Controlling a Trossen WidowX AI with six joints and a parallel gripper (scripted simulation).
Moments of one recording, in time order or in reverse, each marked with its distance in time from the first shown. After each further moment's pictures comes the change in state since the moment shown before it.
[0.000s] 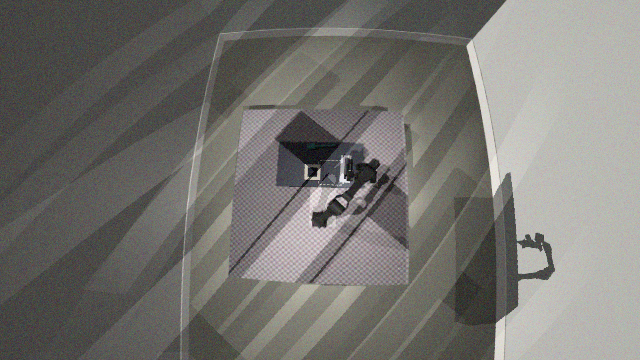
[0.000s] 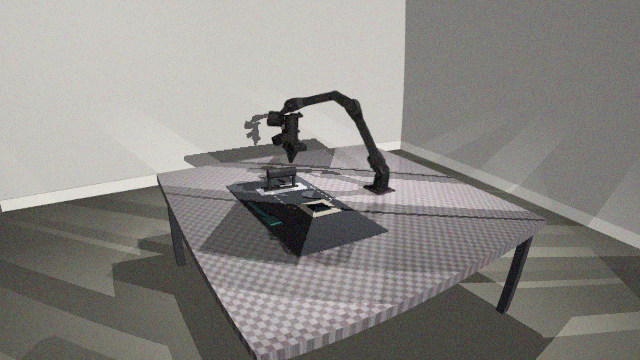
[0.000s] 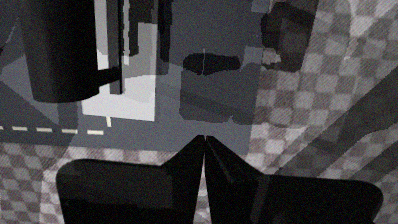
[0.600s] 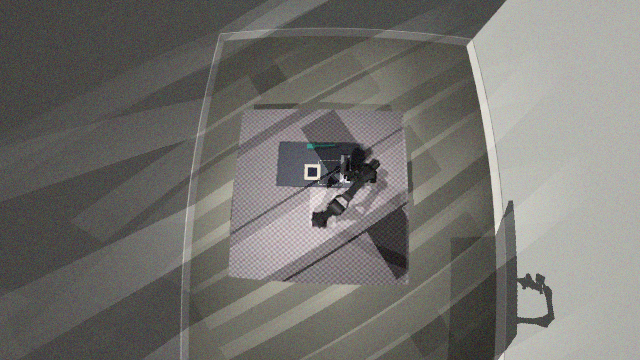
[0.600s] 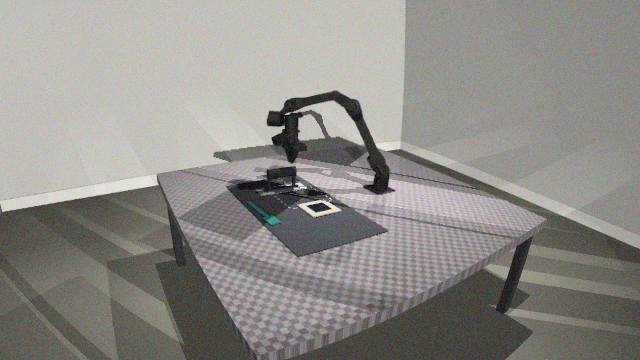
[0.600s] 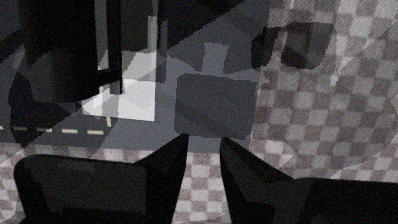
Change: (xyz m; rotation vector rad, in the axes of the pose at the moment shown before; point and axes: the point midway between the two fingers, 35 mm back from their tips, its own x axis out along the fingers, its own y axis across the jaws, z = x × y) arm 0.000 0.000 0.000 0.000 0.000 0.000
